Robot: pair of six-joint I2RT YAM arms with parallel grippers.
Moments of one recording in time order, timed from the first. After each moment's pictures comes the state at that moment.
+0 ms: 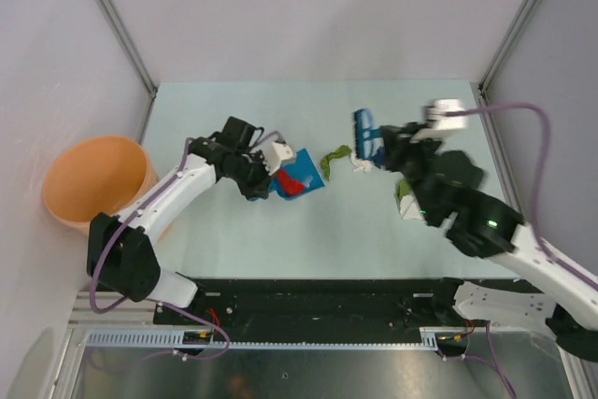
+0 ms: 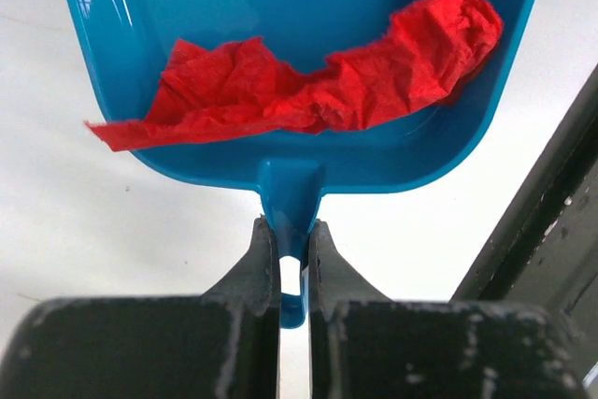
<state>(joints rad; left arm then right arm) -0.47 1.44 1.17 -0.86 0.38 0.60 1.00 0.98 1.19 -0.27 0.72 0.25</state>
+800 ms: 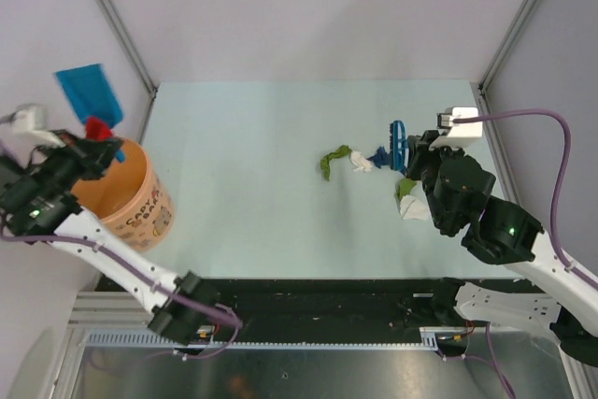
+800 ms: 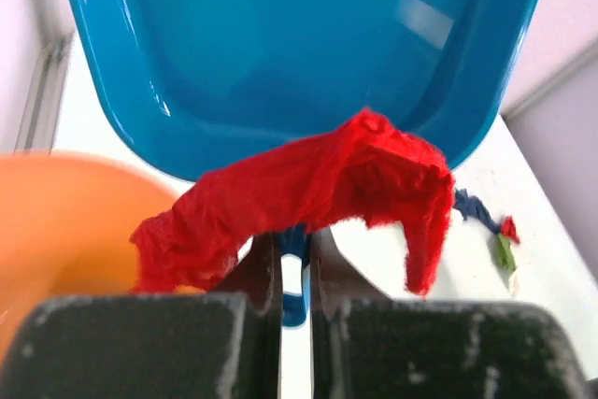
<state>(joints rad) 0.96 1.02 1.40 -0.83 1.23 0.09 1.00 0.85 1.22 -0.48 0.93 0.20</state>
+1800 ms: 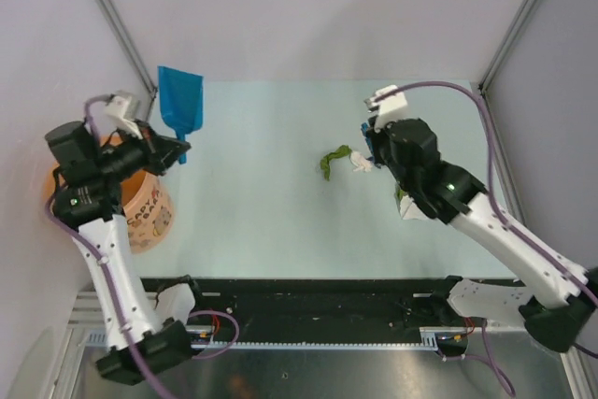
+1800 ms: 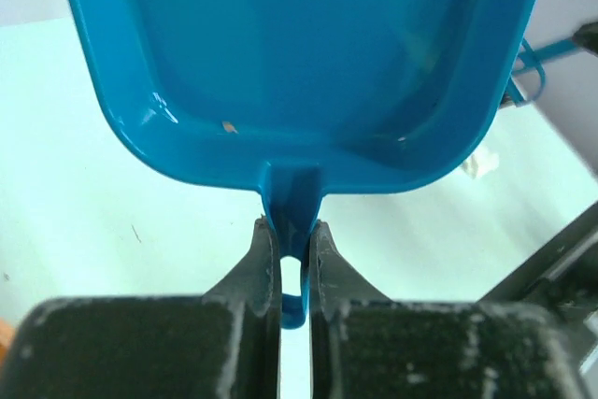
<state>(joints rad) 0.53 0.97 1.32 -0.83 1.07 0.08 0.80 1.07 1.22 -0.40 0.54 -0.02</state>
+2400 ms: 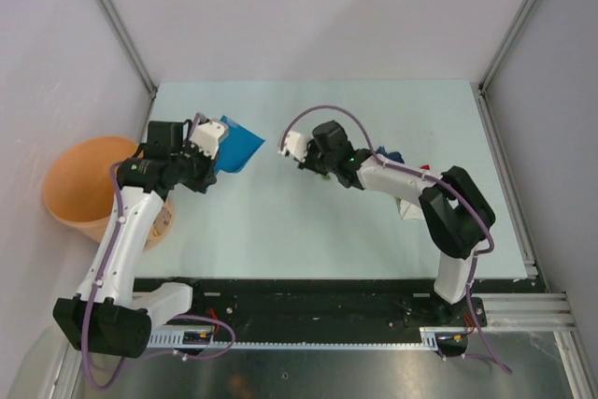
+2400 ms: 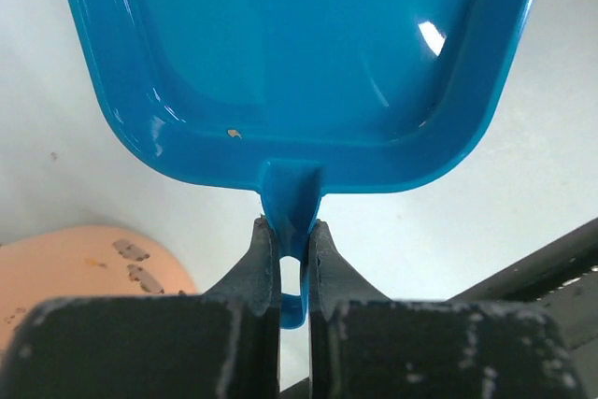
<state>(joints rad) -0.12 1.10 1.16 -0.94 0.27 0.37 0.71 1.83 1.27 -0.02 -0.05 -0.64</state>
